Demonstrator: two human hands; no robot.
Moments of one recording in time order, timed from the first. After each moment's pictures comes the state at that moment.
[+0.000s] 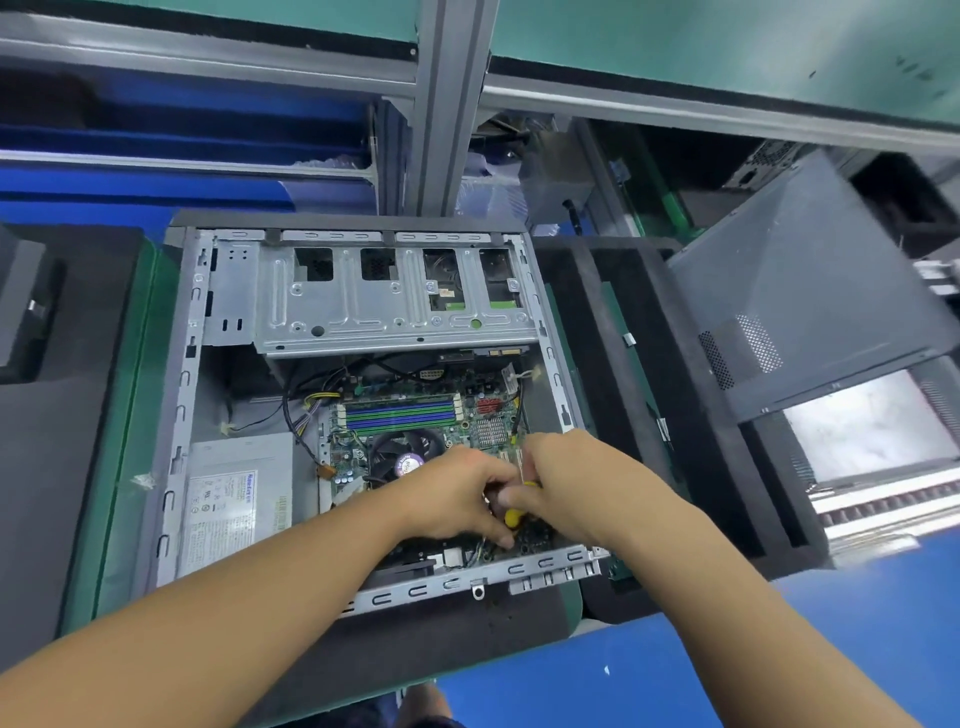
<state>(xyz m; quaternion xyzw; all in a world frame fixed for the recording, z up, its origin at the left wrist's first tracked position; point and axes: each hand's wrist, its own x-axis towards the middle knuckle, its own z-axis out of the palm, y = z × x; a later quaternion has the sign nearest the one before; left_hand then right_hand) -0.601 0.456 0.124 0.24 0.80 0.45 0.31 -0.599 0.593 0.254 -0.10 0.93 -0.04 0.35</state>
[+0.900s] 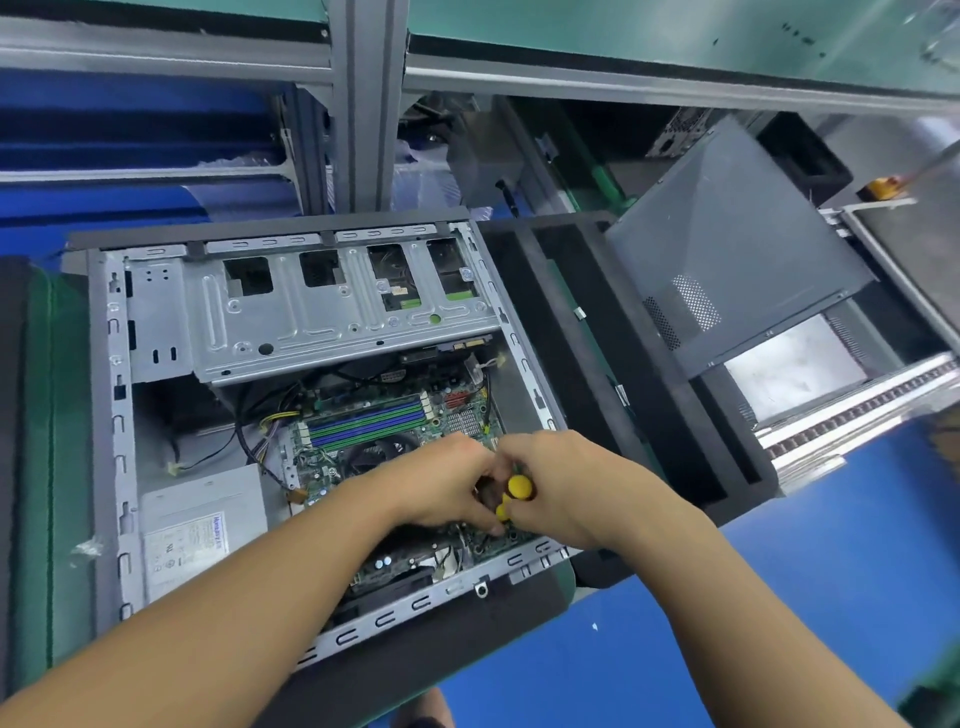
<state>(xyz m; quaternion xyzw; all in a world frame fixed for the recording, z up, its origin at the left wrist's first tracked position) -0.622 0.456 0.131 0.37 0.81 0.34 0.30 -0.582 0.592 0.254 -0.05 0.93 -0.09 0.35</state>
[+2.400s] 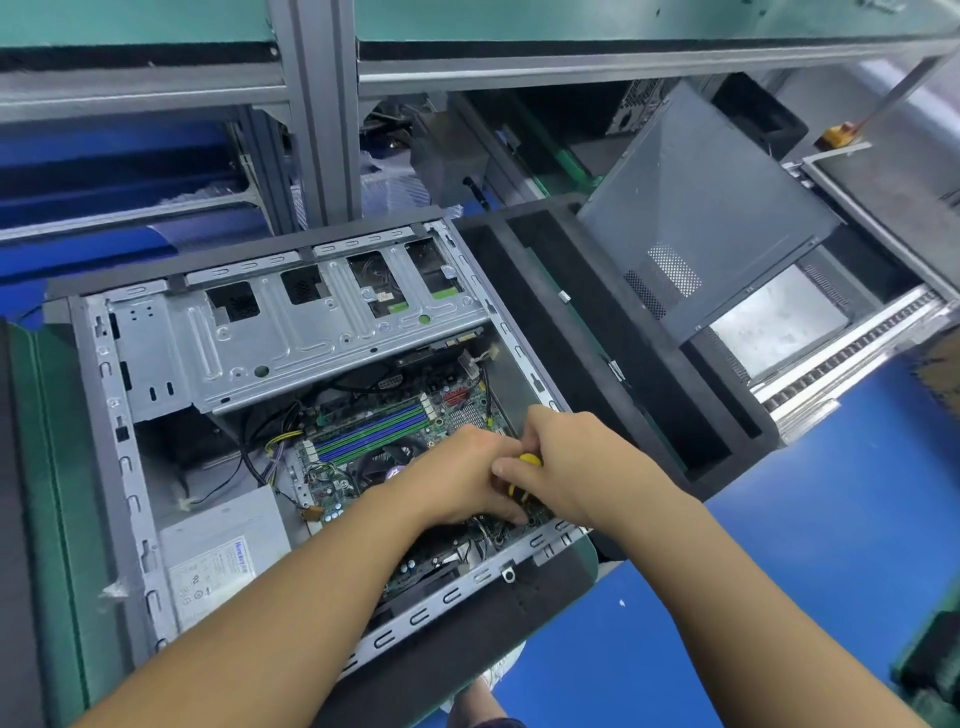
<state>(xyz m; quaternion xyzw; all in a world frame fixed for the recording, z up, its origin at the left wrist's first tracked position) -0.618 0.463 0.133 0.35 0.82 0.35 0.29 -0.569 0.584 0.244 0.08 0.95 -0.12 0.27</state>
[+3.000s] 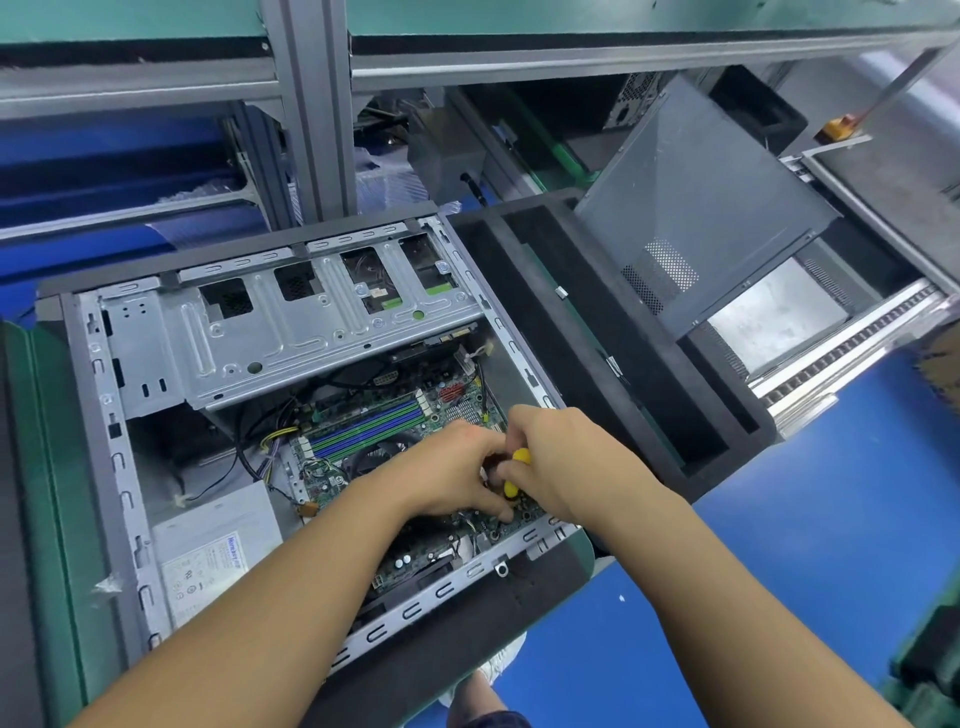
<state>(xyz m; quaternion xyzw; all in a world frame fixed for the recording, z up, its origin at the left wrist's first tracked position) -0.622 0.458 0.132 0.35 0.81 0.35 0.31 -0.568 0.583 0.238 0.06 0.96 -0.12 0.24</state>
